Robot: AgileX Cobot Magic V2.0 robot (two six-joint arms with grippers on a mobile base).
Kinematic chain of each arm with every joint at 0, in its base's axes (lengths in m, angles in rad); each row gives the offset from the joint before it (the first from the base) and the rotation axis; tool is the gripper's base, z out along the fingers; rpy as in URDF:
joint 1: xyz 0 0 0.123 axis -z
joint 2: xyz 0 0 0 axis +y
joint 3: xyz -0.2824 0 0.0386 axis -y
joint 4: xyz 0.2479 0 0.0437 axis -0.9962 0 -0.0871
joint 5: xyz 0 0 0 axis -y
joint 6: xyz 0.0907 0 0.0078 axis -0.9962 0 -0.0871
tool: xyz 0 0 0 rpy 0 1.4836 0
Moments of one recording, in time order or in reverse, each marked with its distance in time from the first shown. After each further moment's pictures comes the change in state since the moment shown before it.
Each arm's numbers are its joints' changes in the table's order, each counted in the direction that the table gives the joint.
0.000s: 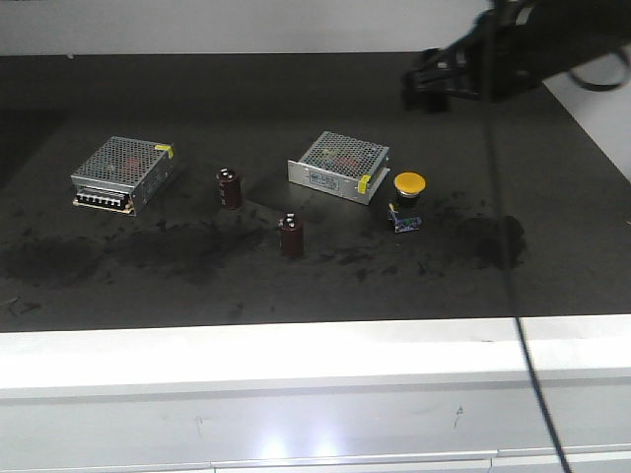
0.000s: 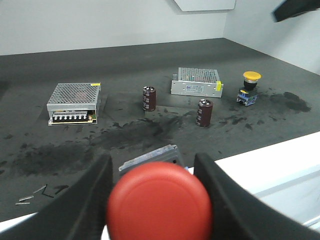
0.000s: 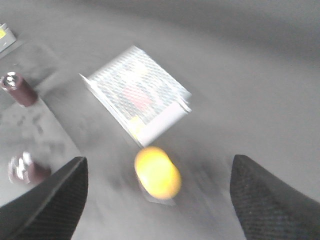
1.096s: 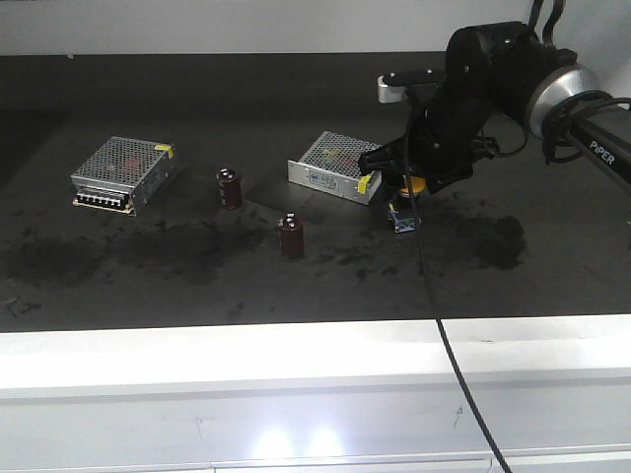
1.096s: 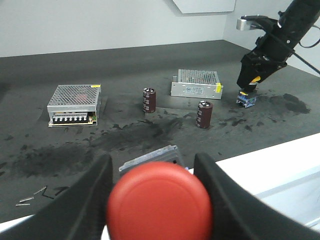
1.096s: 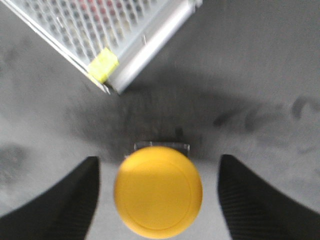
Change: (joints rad) left arm 0.000 -0.007 0.000 0.000 -0.001 0.000; right arm -0.017 0.390 0.226 0.085 -0.267 -0.186
